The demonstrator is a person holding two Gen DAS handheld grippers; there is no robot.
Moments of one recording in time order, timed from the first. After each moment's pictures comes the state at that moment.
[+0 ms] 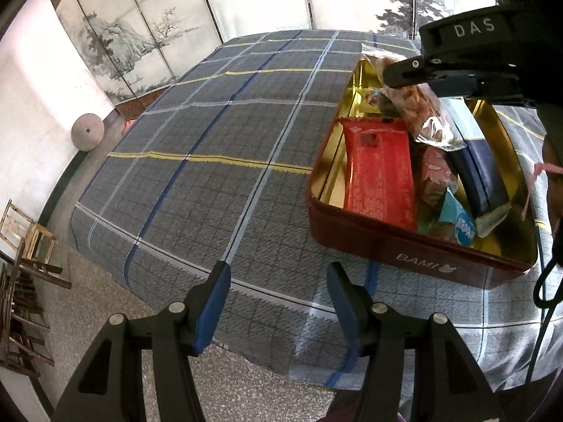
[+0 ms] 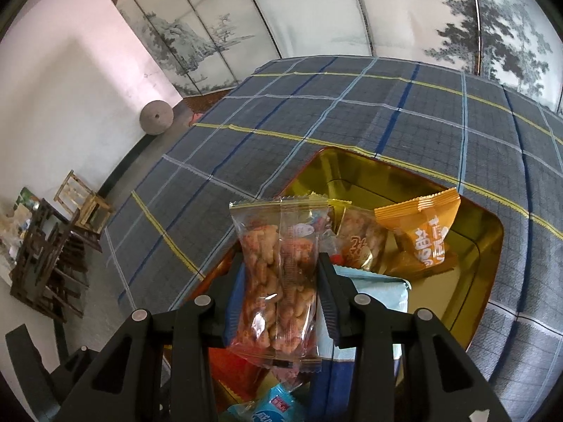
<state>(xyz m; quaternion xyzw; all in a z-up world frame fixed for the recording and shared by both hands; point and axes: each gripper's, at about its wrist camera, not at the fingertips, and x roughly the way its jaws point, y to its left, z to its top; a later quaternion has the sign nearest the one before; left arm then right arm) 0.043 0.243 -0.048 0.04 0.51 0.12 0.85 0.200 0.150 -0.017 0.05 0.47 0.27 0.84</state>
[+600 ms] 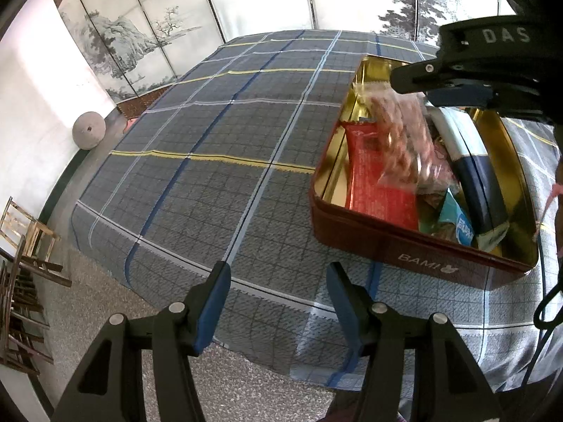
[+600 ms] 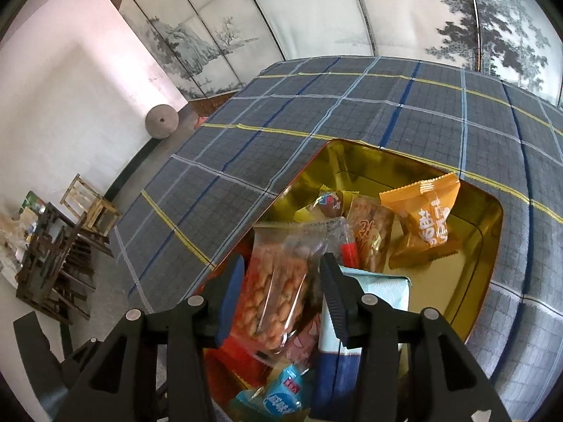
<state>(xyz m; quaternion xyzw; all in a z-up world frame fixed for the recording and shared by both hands) 0.041 0.246 -0.048 0.04 0.51 0.12 0.85 0.183 0.144 -0.014 0.07 0.46 0.28 0.84</state>
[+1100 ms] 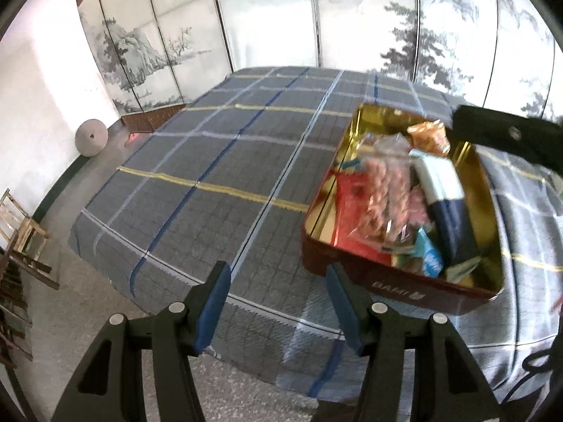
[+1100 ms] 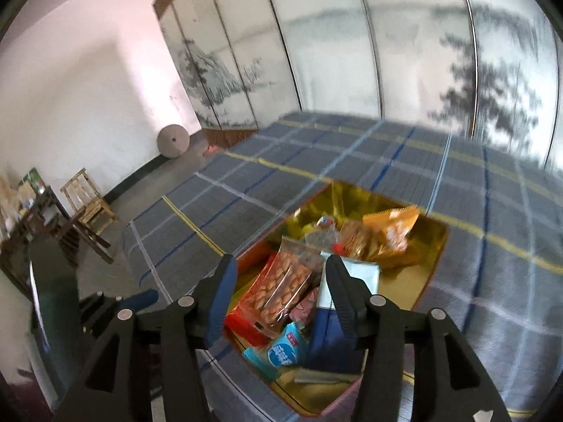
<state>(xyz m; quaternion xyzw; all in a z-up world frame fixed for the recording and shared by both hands) 0.026 0.240 -0.016 0.00 0.44 0.12 0.89 0.095 0.120 0.040 0.01 0.34 0.29 0.89</state>
